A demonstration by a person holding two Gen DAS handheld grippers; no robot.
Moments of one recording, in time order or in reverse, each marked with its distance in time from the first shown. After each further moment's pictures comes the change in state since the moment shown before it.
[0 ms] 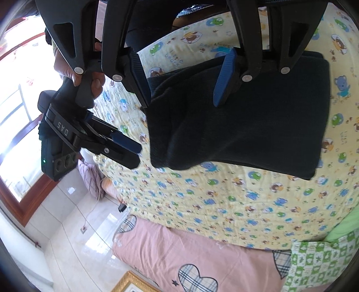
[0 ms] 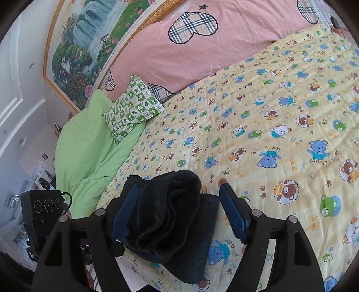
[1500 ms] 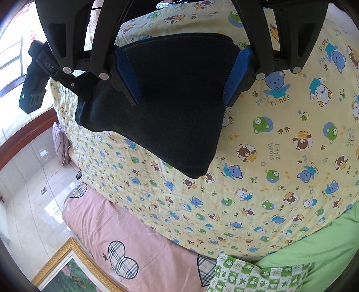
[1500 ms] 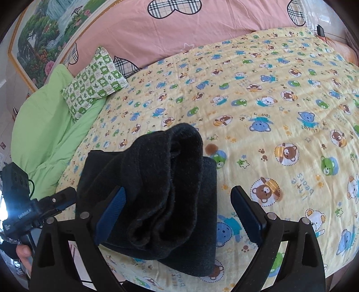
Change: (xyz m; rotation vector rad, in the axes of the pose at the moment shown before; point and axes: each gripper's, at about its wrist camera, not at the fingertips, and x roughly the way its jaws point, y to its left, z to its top) left arm -0.029 0.120 0.009 -0.262 -0.053 0.156; right arm 0.038 0.031 -0.037 -0.007 0.100 -0.328
